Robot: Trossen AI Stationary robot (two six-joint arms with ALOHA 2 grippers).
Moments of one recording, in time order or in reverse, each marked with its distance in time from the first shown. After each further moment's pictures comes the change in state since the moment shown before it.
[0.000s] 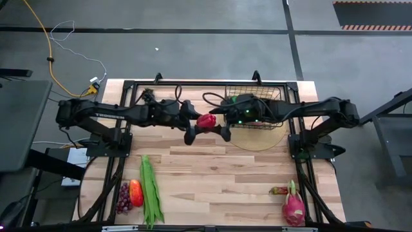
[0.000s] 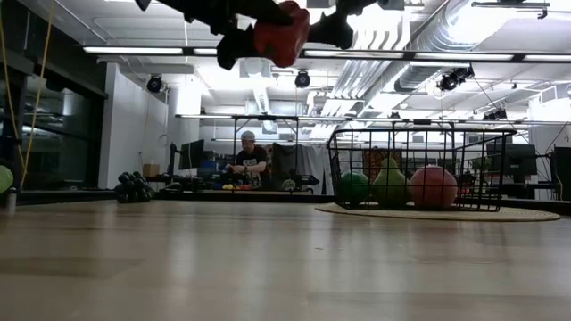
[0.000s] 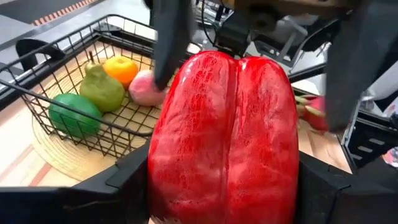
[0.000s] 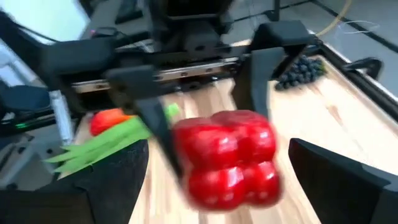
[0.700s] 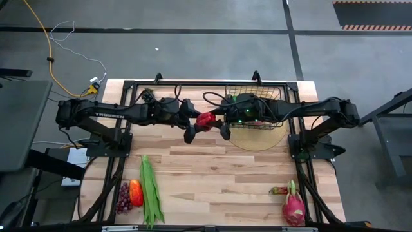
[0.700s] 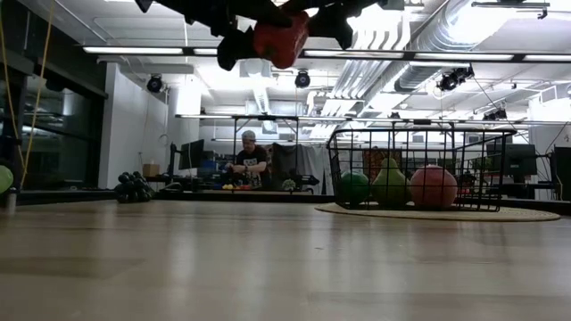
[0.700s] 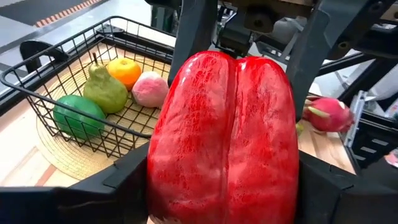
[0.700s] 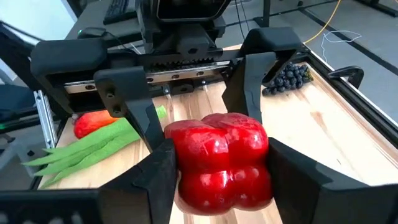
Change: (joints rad) left arm 0.021 -0.010 0.001 -0.005 0.023 0.014; right arm -0.010 -0.004 0.000 0.000 0.032 -0.037
